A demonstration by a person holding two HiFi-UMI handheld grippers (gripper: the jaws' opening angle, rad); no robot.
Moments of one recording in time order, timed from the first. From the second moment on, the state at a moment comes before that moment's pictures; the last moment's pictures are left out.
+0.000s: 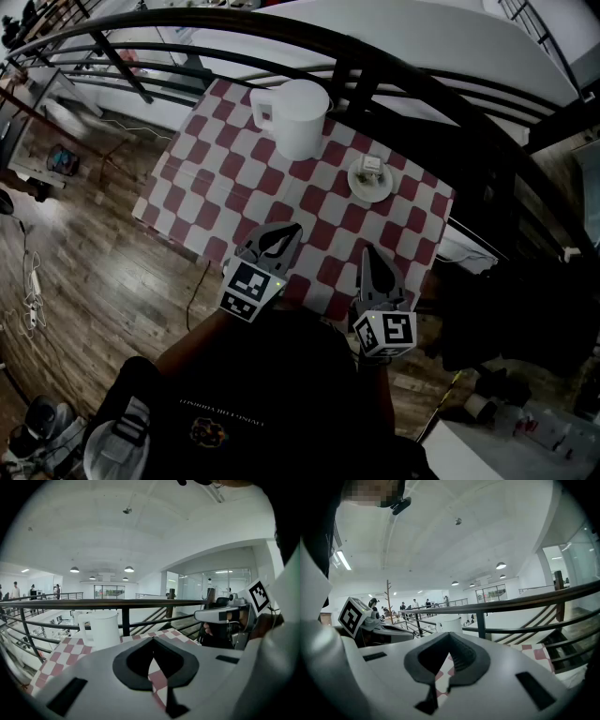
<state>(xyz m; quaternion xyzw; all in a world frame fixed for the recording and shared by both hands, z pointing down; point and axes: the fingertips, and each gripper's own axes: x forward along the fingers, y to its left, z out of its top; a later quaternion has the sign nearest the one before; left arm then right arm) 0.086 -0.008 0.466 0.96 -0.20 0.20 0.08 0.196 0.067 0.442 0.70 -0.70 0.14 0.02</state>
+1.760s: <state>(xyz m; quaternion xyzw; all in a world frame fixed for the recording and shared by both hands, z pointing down) 0.043 -0.049 0.464 0.94 -0.27 0.19 0.07 0.167 0.008 0.444 0.66 -0.74 0.14 0.02</state>
